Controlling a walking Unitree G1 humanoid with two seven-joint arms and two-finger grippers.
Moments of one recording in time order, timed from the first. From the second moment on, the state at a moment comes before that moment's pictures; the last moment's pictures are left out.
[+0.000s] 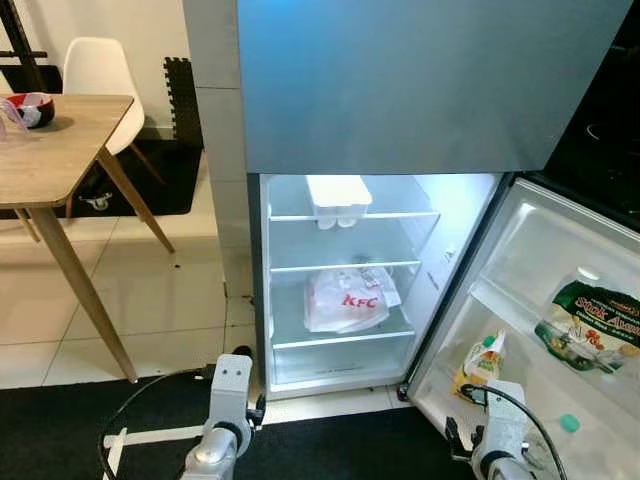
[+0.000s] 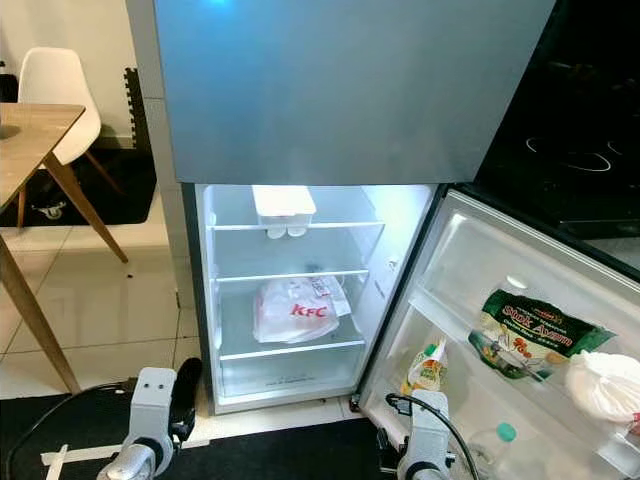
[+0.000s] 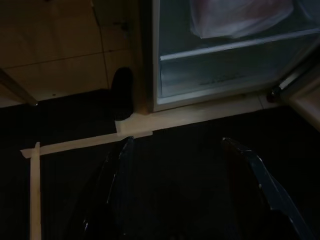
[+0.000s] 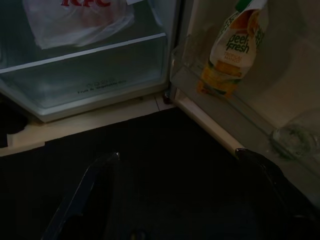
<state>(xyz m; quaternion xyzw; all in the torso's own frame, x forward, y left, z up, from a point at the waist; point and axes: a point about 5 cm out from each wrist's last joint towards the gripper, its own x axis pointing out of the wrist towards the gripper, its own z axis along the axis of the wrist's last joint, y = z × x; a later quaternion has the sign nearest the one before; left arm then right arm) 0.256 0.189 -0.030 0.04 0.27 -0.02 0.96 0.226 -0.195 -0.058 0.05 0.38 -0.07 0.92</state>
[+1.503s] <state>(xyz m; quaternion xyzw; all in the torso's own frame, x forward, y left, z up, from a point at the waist) 0.245 0.207 -0.041 0.04 0.34 -0.01 0.94 0.206 -0.180 -0.073 0.04 0.42 -0.06 0.91</state>
